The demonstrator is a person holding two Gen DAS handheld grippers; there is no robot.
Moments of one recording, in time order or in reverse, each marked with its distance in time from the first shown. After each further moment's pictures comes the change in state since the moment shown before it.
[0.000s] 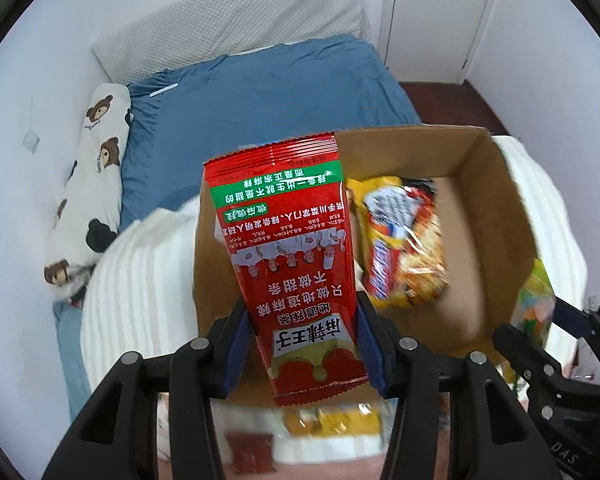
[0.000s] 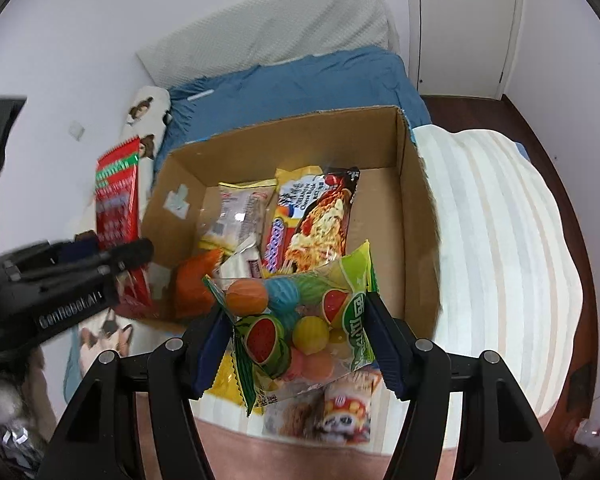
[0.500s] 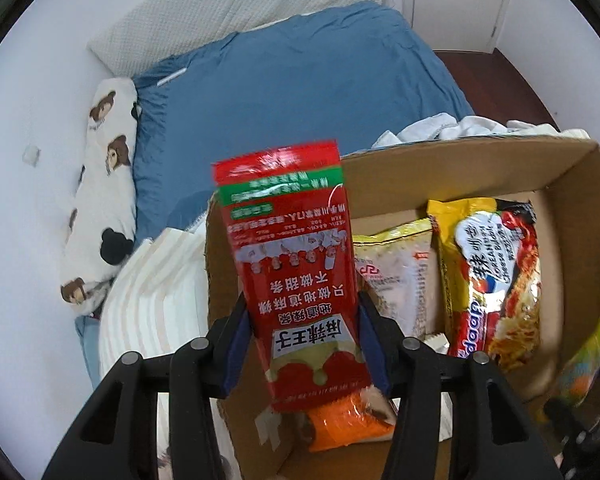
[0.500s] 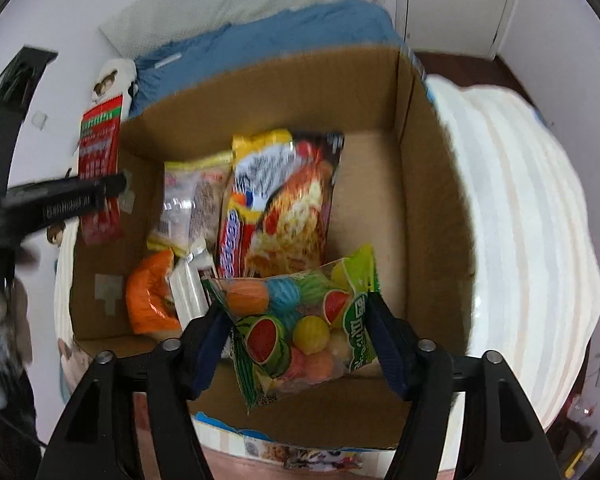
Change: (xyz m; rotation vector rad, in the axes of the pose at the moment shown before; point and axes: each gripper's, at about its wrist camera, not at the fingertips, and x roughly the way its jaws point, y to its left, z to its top) left arm 0.099 0.029 0.051 0.025 0.106 0.089; right arm 0.086 -0.023 0.026 0.055 0.192 -0.046
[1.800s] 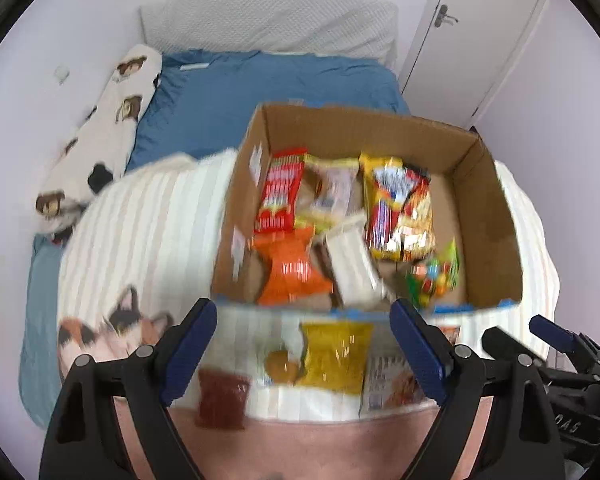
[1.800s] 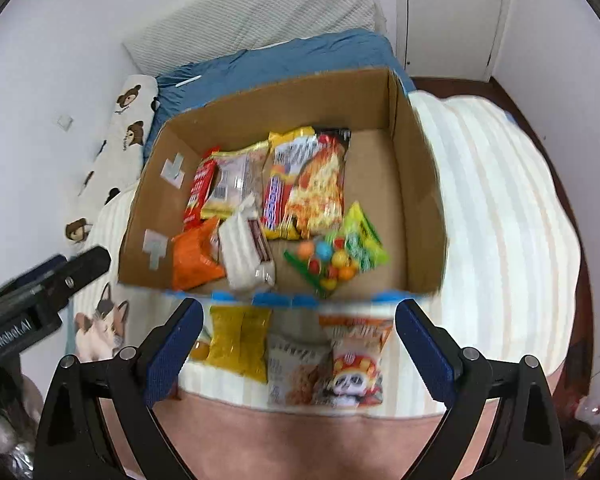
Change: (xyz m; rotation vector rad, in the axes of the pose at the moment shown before) left arm -0.116 0.010 -0.184 -0.246 -0.174 -0.200; right arm -0.087 0.018 -0.095 -0.015 -0.151 0.027
